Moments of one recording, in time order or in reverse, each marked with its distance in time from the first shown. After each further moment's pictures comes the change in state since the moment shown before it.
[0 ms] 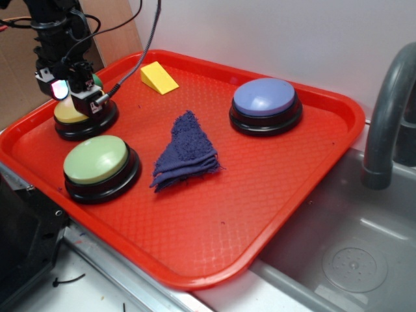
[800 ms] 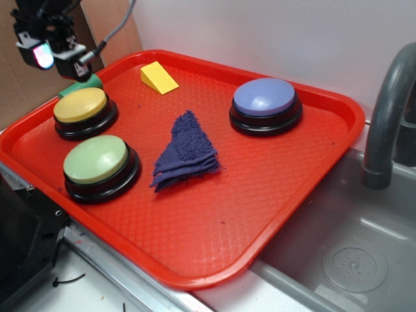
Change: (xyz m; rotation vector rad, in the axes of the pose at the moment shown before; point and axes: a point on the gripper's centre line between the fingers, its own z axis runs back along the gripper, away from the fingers) arm -0.005 -0.006 0.039 -0.025 -0.013 0.018
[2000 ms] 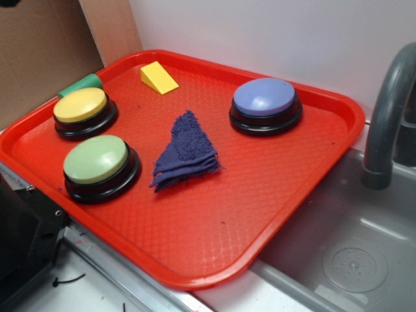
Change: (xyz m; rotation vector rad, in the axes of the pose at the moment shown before) arm -0.091 -0.102 0.147 -0.053 -0.118 -0.105
